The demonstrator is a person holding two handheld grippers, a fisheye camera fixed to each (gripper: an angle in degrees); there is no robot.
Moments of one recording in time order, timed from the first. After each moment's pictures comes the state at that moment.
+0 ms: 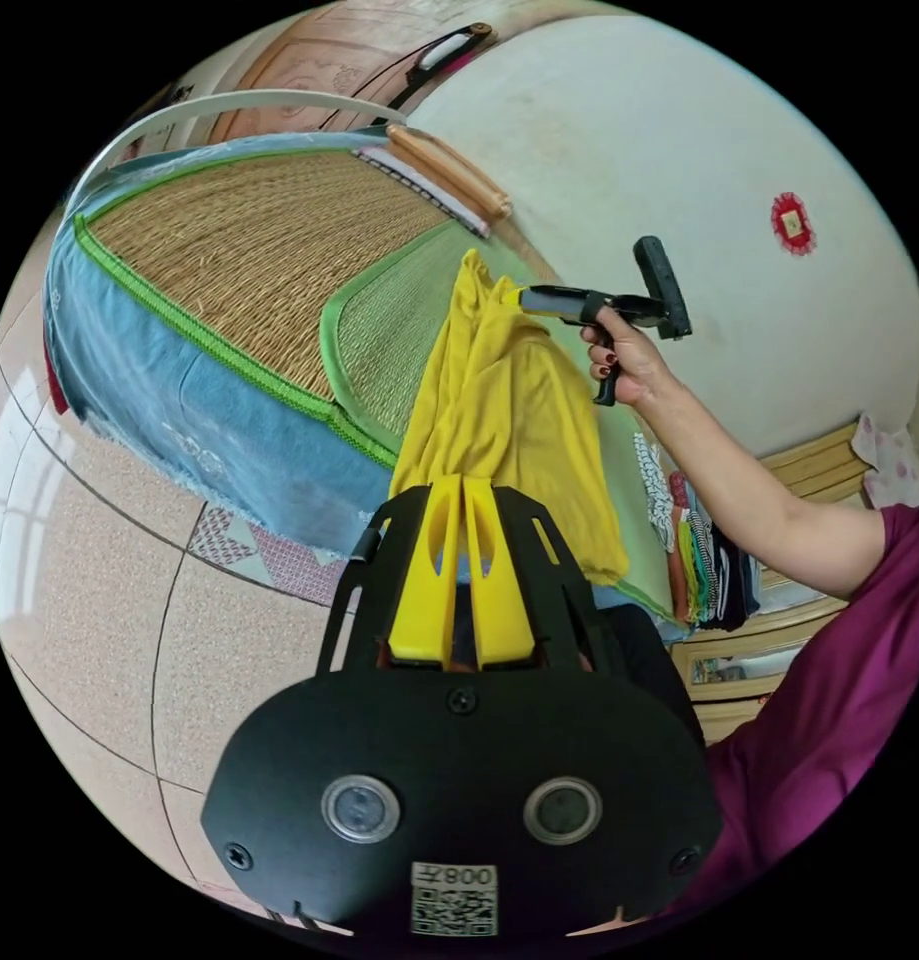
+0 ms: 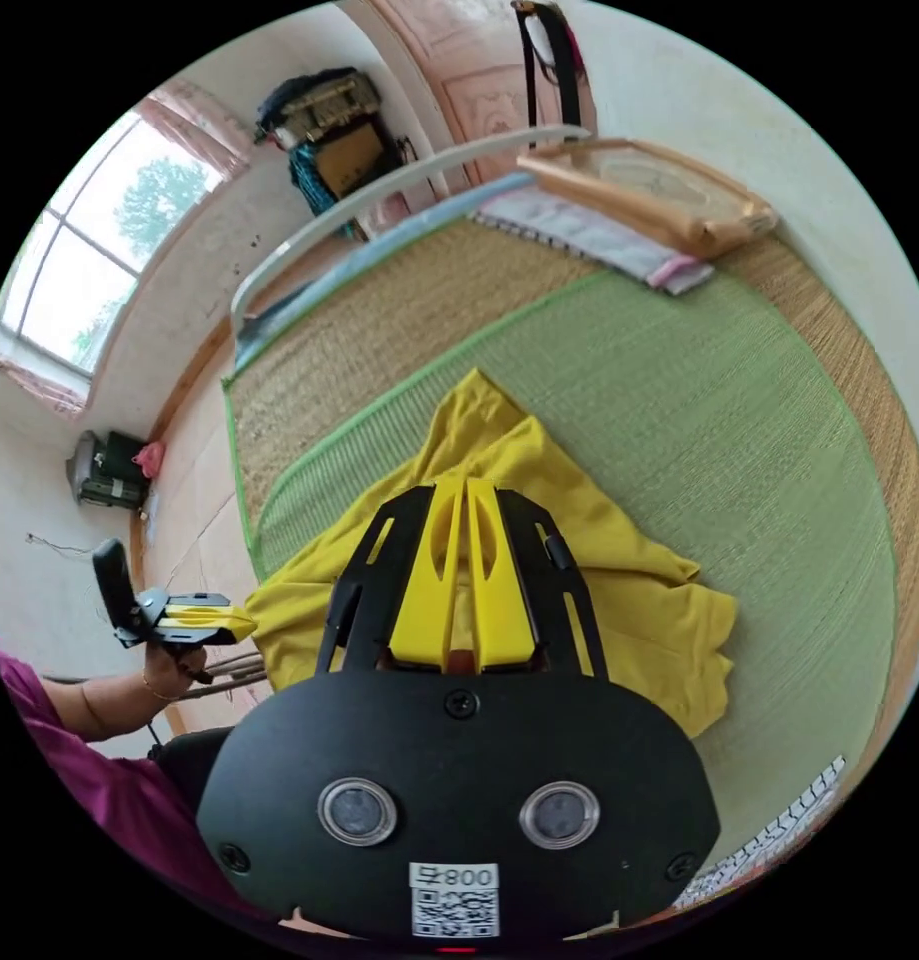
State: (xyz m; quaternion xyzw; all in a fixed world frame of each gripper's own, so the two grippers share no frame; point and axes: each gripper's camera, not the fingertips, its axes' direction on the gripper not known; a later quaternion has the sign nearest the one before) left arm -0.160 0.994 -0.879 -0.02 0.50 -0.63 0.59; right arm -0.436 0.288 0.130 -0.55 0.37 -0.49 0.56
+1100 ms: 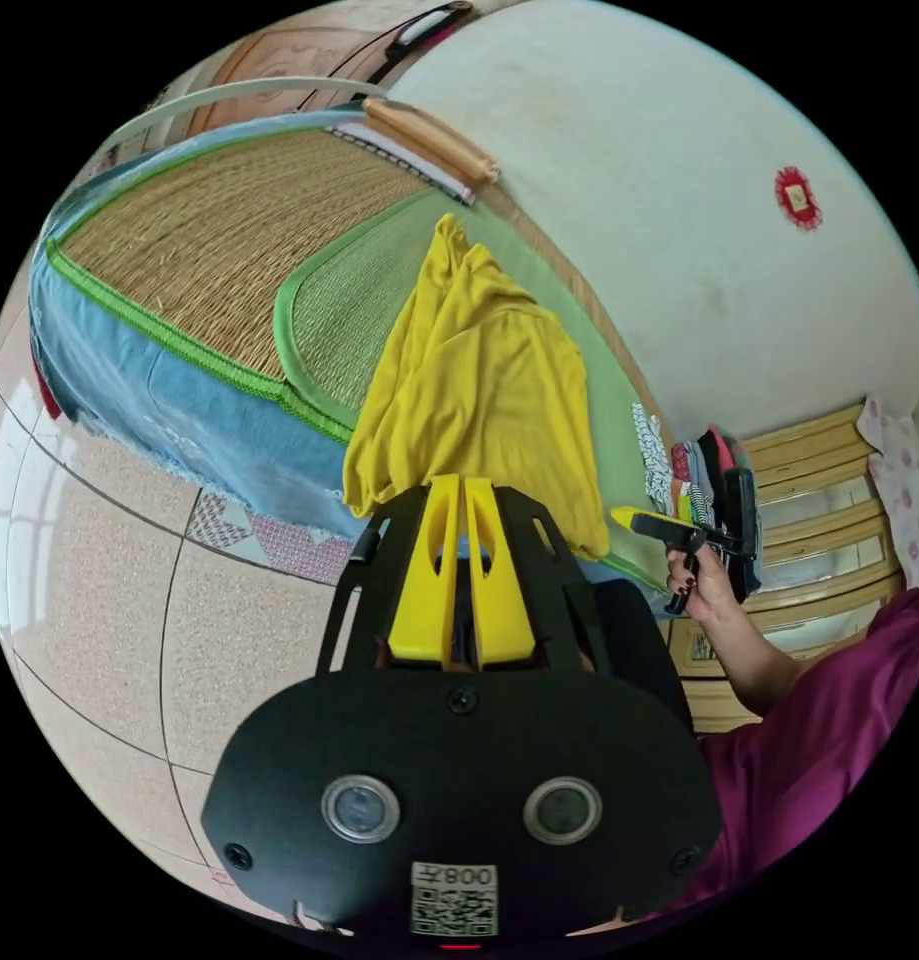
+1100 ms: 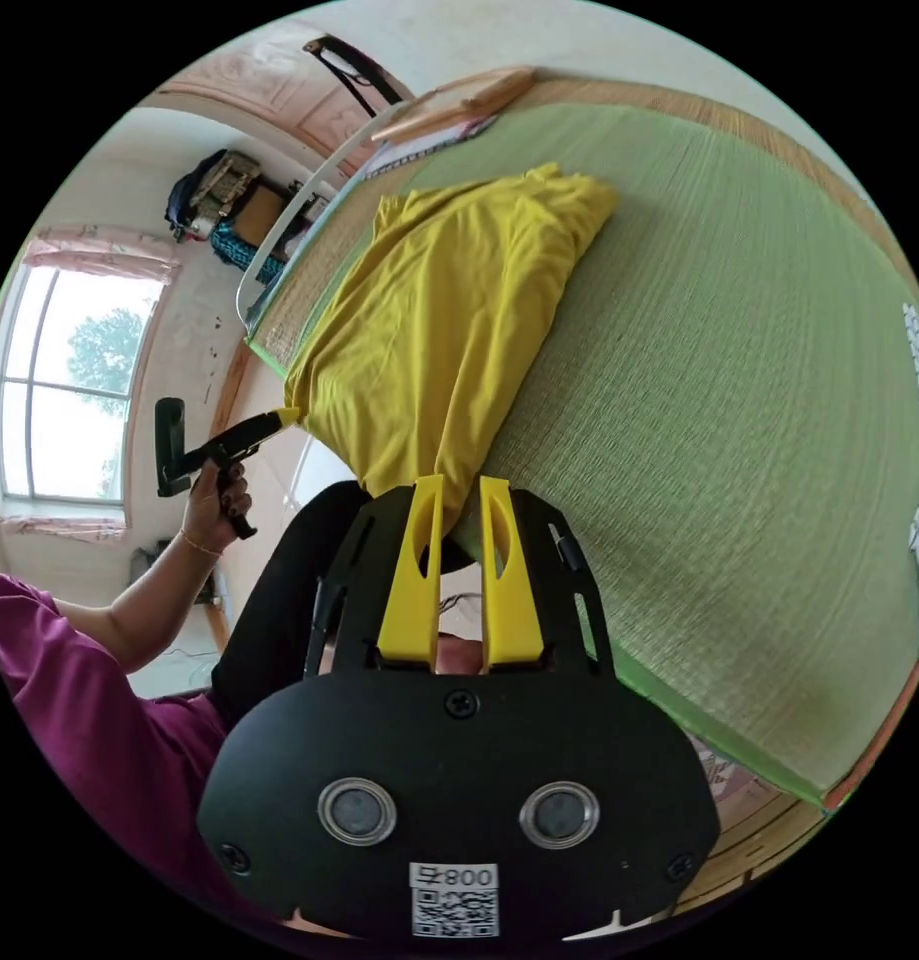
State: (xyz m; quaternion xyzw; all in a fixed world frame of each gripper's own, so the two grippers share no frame) left arm -0.071 0.974 -0.824 -0.04 0.51 -0.60 0.62; right arm -0.331 0.269 -0.190 -0.47 0.40 -0.36 0.70
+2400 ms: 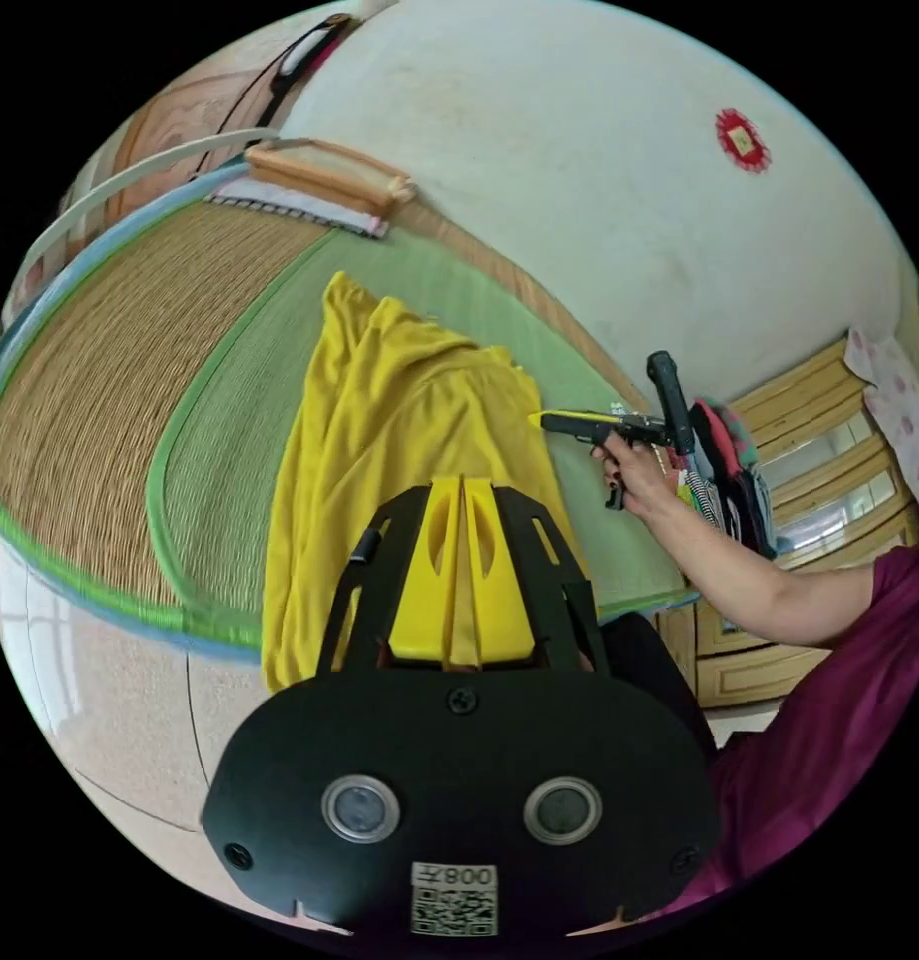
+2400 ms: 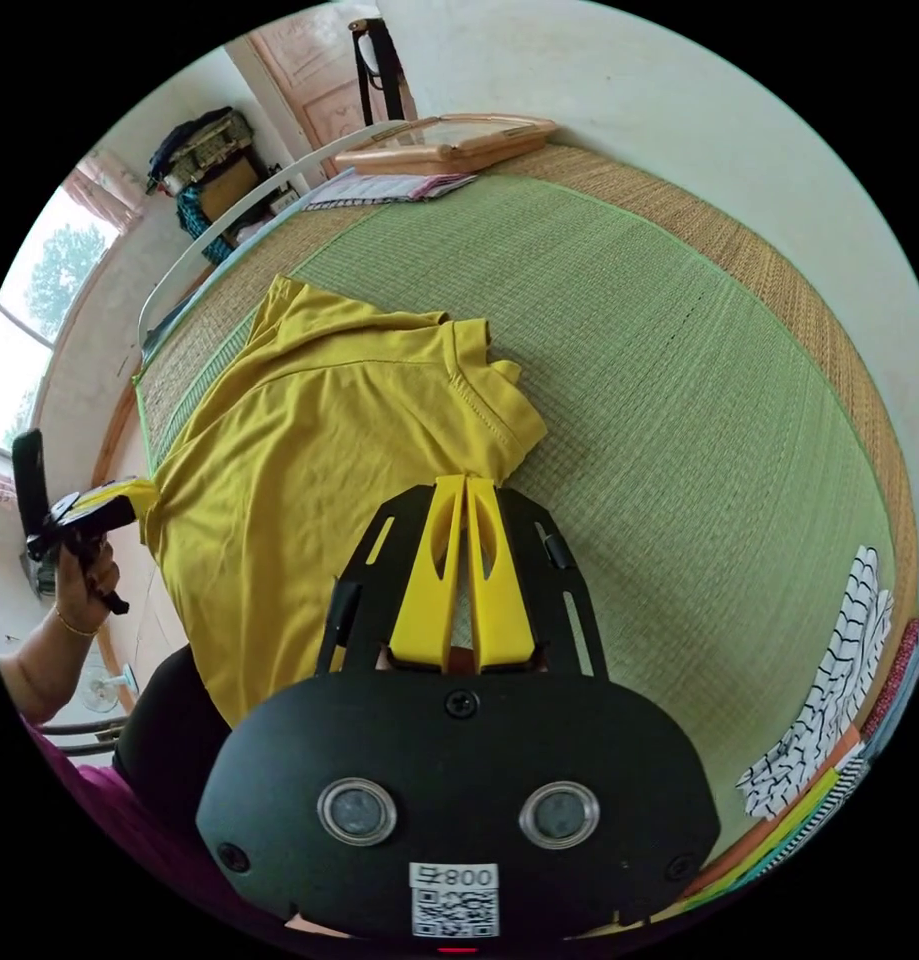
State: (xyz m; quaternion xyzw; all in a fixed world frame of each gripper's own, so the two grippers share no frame) left arm 0.012 0.896 -0.665 0.02 0.50 -0.53 0.68; right arm -0.263 0.299 -0.014 -0.42 0.45 -0.47 0.63
